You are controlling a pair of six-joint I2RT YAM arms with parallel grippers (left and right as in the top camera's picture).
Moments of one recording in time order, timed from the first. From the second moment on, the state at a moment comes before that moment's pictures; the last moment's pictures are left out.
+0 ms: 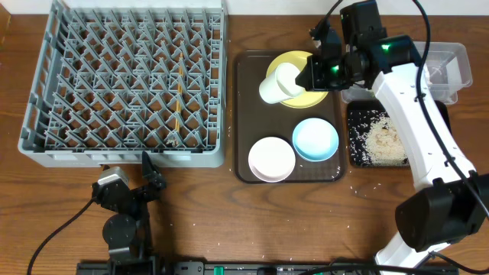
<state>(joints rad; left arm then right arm) 0.12 0.01 0.03 -0.13 -0.14 -0.23 0.24 1.84 1.78 -1.04 -0.52 0.19</state>
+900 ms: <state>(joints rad) 0.12 0.01 0.03 -0.13 -0.14 -0.23 0.24 1.84 1.78 -1.04 -0.55 0.15</state>
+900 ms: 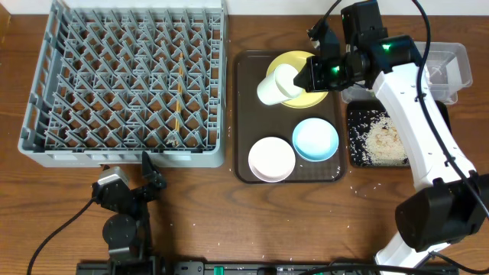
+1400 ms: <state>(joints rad) 0.12 0.01 0.03 -0.13 -0.14 -0.23 0.24 1.84 1.78 -1.04 -0.55 0.15</state>
